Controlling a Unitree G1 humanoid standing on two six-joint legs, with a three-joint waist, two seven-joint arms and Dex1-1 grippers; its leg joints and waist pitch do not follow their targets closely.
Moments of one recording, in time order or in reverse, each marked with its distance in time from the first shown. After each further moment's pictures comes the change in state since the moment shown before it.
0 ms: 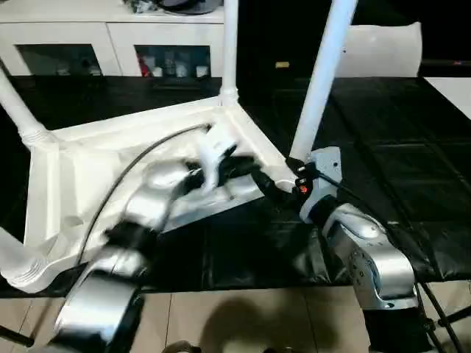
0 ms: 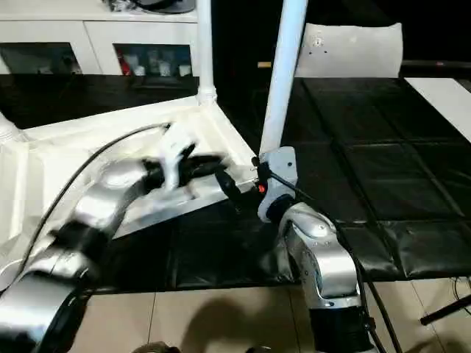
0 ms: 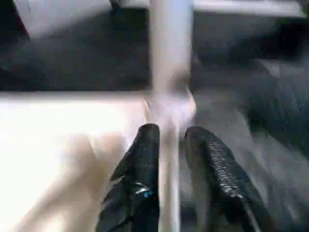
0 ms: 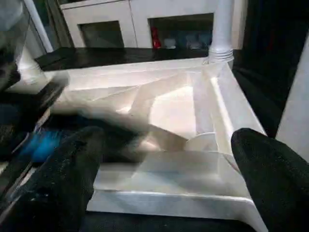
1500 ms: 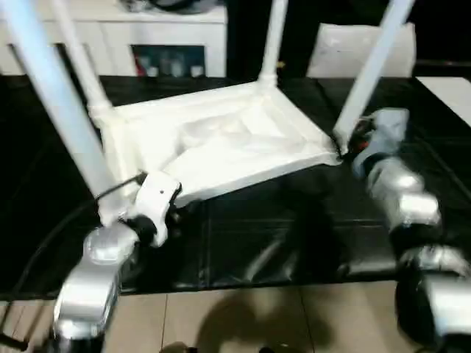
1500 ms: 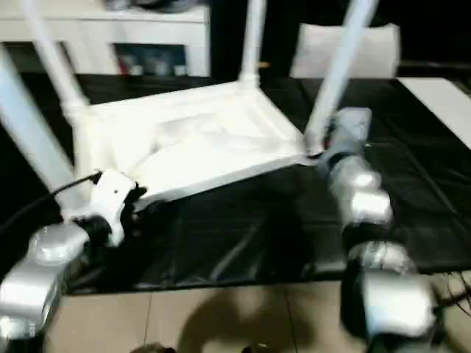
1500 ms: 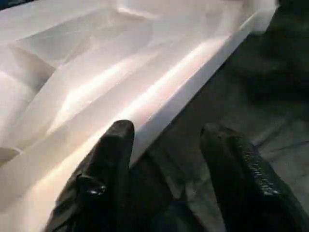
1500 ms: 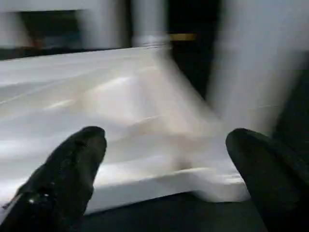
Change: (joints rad) left arm 0.544 -0.040 0.133 -0.797 -0.014 0.378 0.501; right arm -0.316 -0.206 -0.135 0.736 0.010 -0.374 -0.023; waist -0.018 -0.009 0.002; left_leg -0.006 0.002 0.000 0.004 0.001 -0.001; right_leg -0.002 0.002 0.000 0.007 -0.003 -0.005
